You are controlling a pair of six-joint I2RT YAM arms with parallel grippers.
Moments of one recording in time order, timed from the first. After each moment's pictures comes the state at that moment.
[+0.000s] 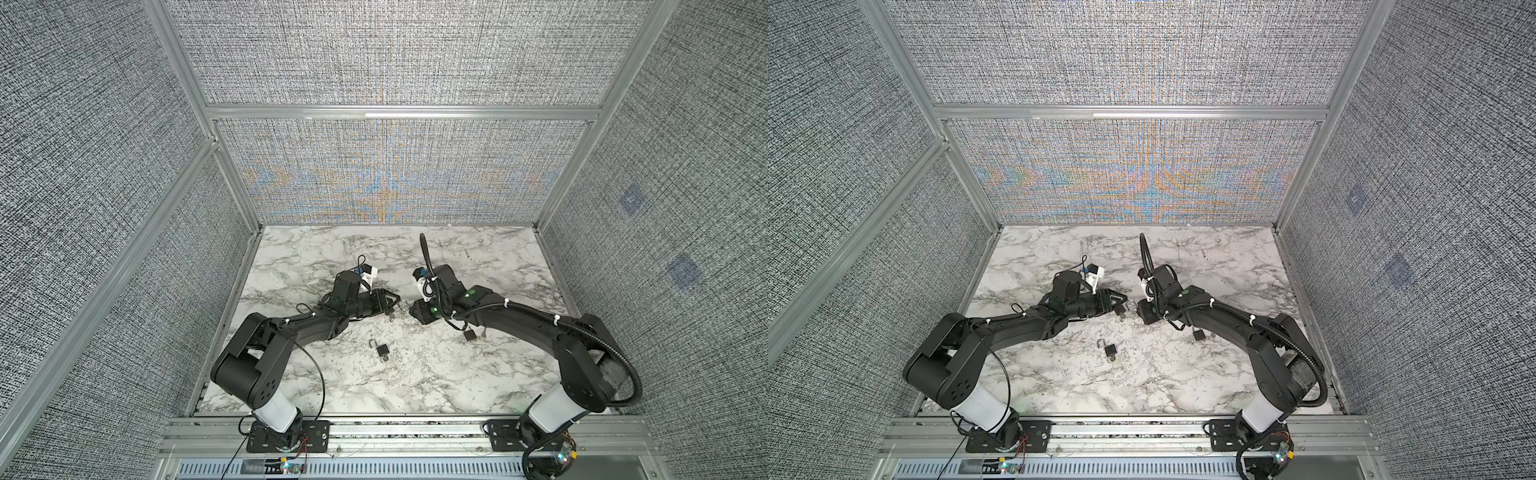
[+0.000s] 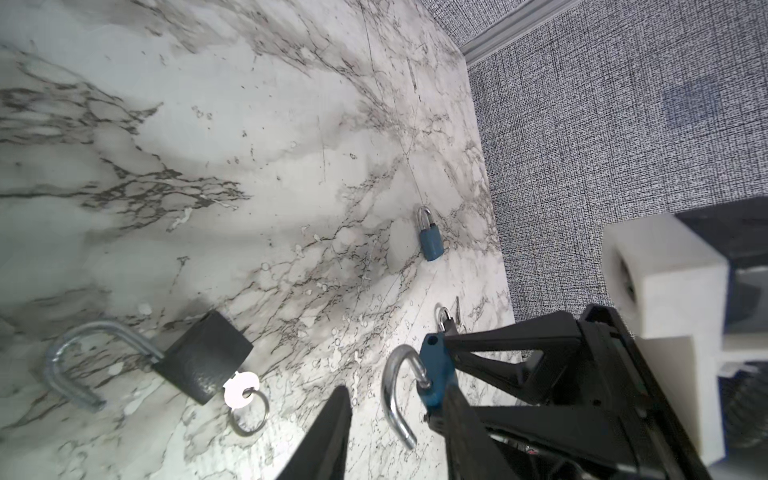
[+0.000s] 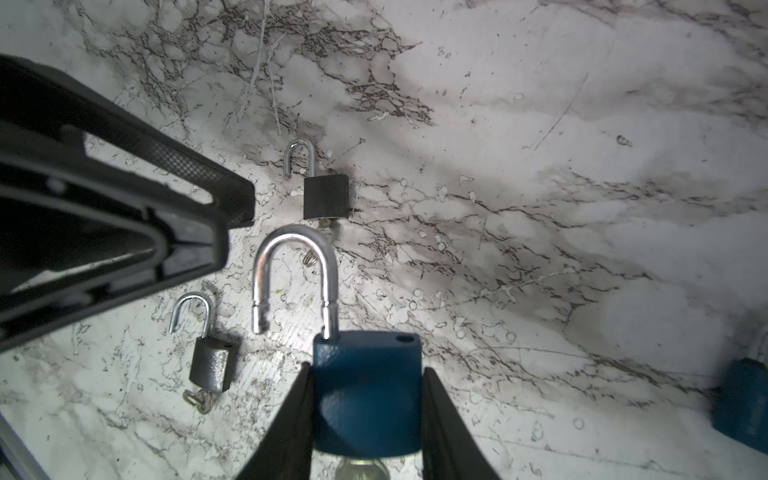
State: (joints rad) left arm -0.53 1.63 0.73 0.38 0.57 -0.81; right arm 0.68 1.61 1.07 -0.40 -0.09 0.23
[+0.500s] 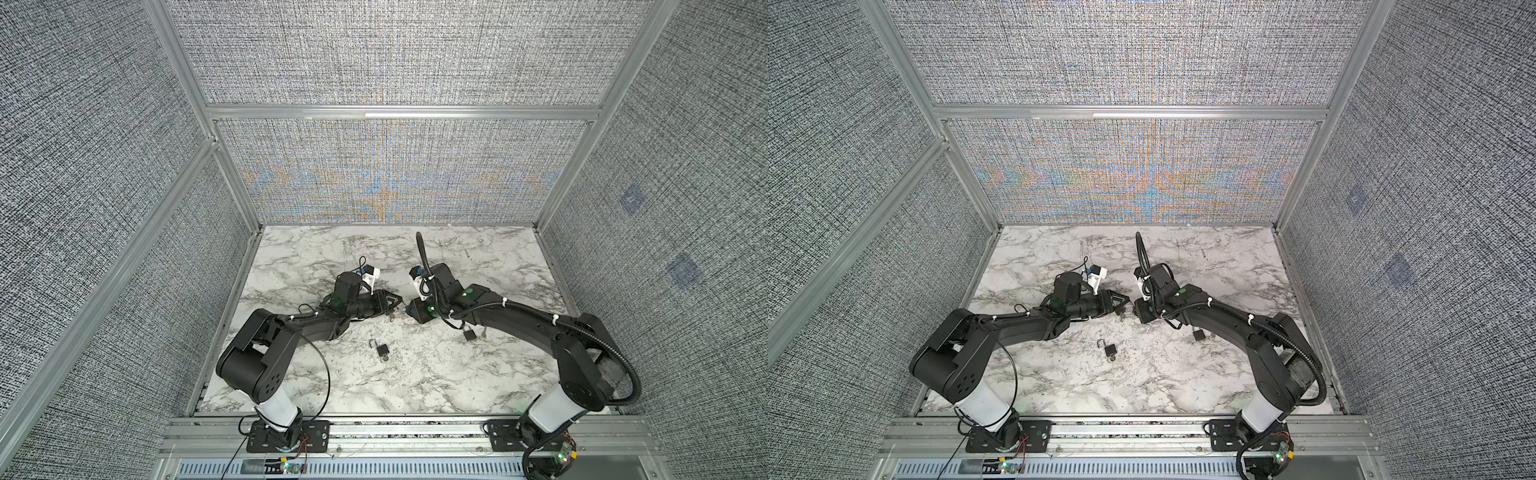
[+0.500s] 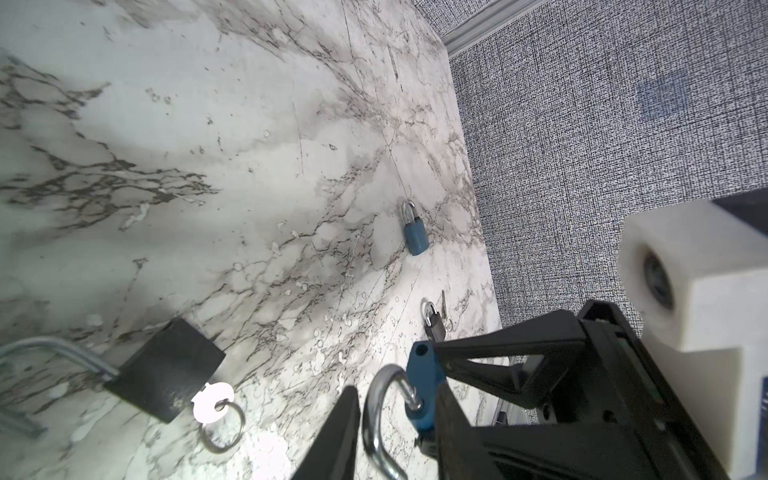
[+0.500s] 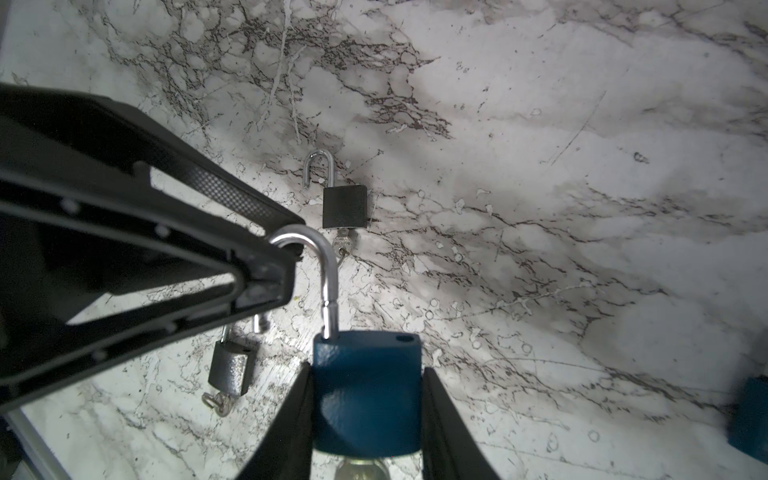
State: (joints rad) left arm -0.53 1.67 0.72 0.46 0.62 -0.84; right arm 0.70 1.63 1.10 -0.41 -0.09 0.24
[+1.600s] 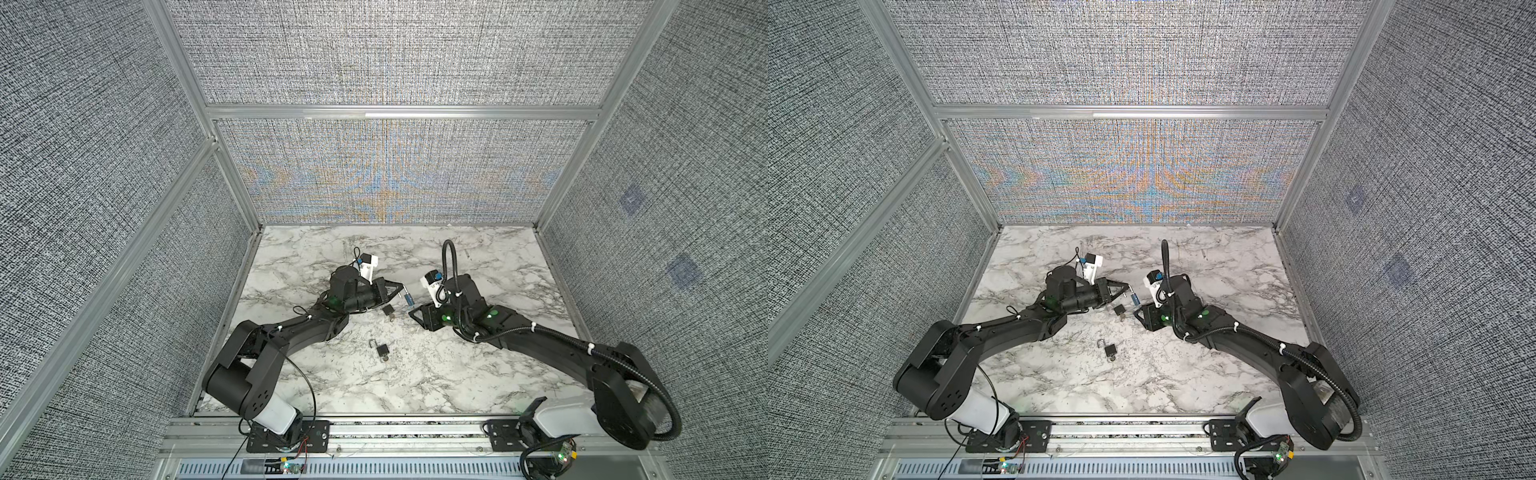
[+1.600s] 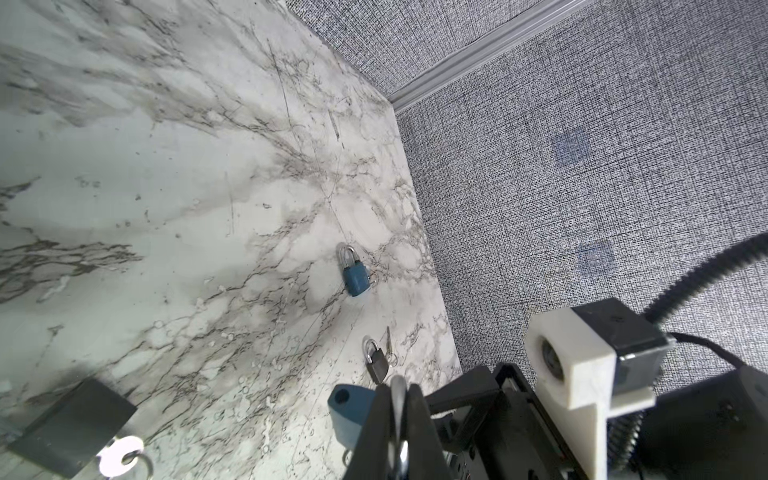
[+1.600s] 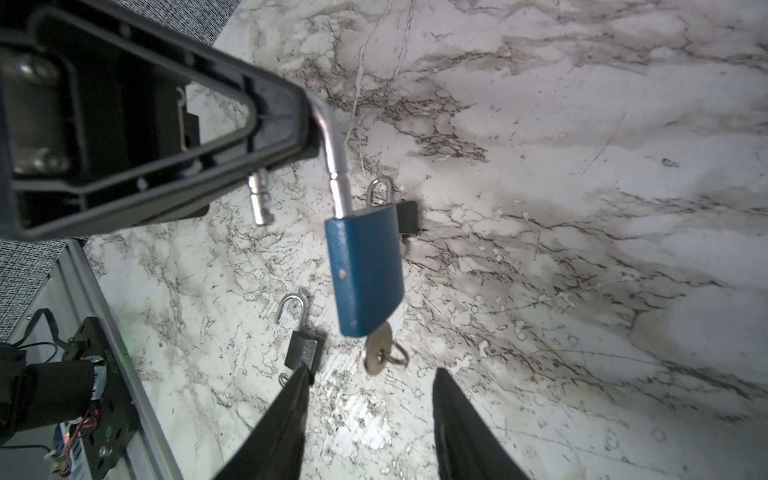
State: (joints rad) left arm -0.55 1.55 0.75 0.50 0.58 -0.94; right arm 0.68 1.37 0.82 -0.11 -0.22 0.34
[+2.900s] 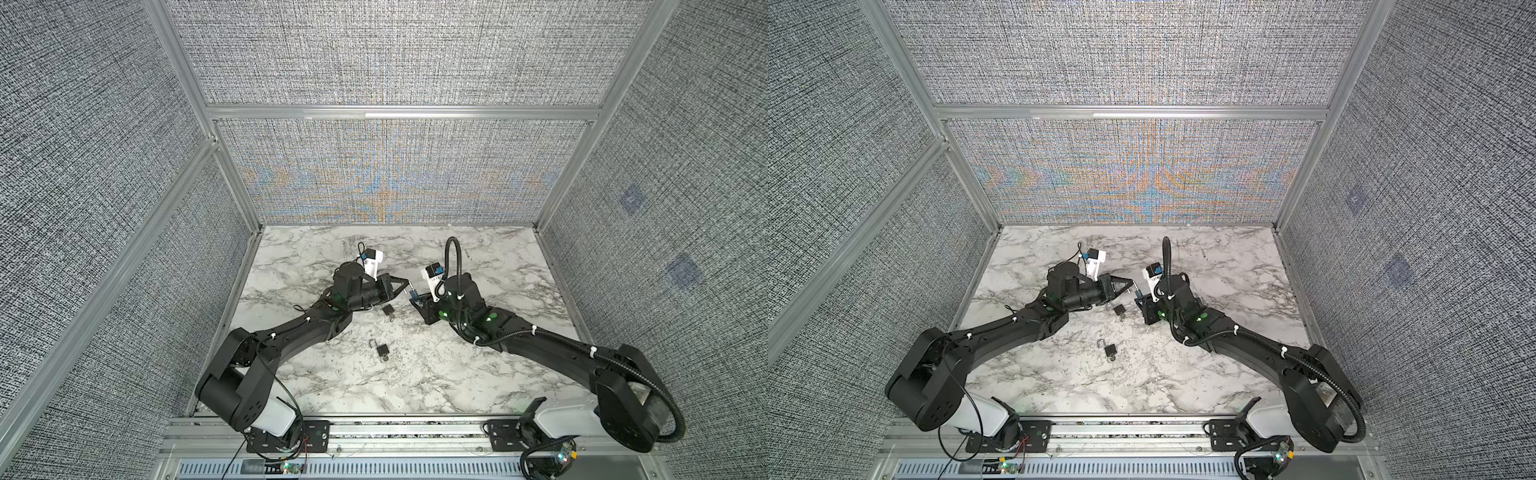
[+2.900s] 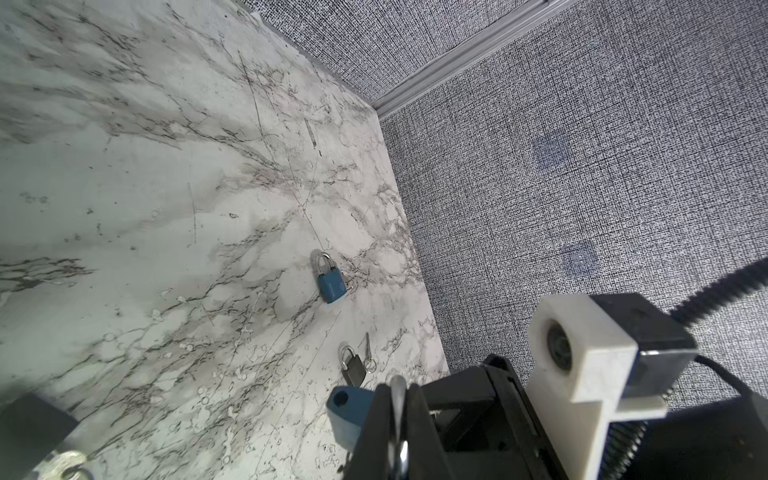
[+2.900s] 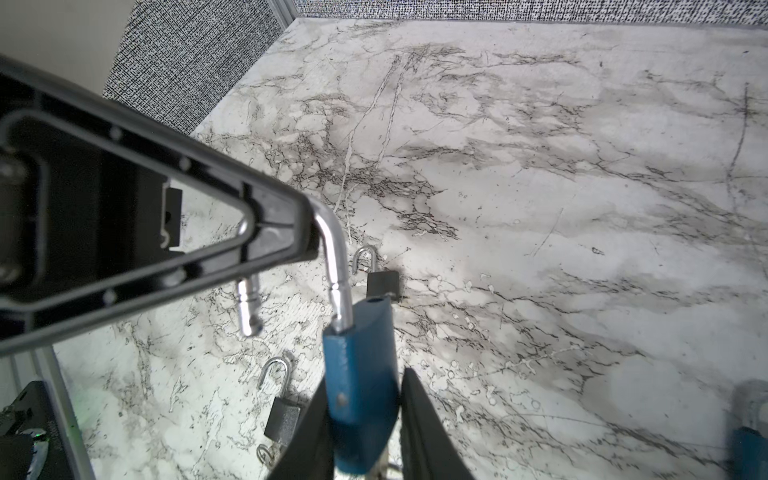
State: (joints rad) left arm -0.60 1.50 0.81 0.42 0.53 -0.95; right arm 0.71 1.37 0.82 0.01 -0.07 0.31
